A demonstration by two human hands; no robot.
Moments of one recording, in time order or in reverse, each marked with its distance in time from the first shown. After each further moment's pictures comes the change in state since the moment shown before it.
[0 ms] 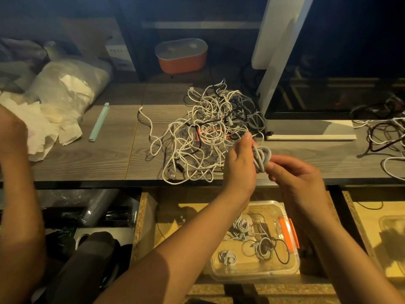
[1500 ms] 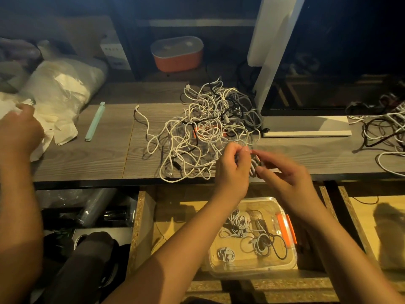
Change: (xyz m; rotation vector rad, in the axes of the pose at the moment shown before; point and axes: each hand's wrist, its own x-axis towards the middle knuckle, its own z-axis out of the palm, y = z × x) left_hand 0.005 -0.026 -0.021 0.349 -0.073 0.332; right_hand -0.002 0.006 -0.007 -0.414 -0.150 -0.186
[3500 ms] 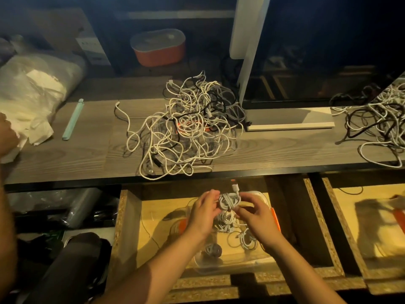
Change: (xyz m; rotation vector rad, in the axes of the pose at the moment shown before) left_hand -0.053 -0.085 0.002 -0.287 -0.080 -0.617; right_hand -0.062 0.111 0.036 0.229 0.033 0.552
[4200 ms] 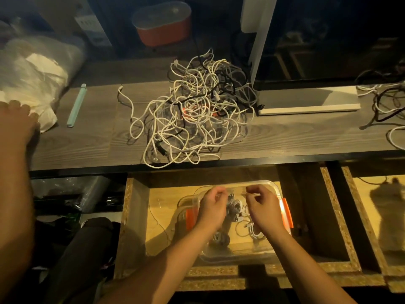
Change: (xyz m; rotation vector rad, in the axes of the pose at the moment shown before) left_hand 0.027 -0.044 -0.008 0.442 0.129 -0.007; right_hand 0.019 0.022 0.012 -0.262 0.190 0.066
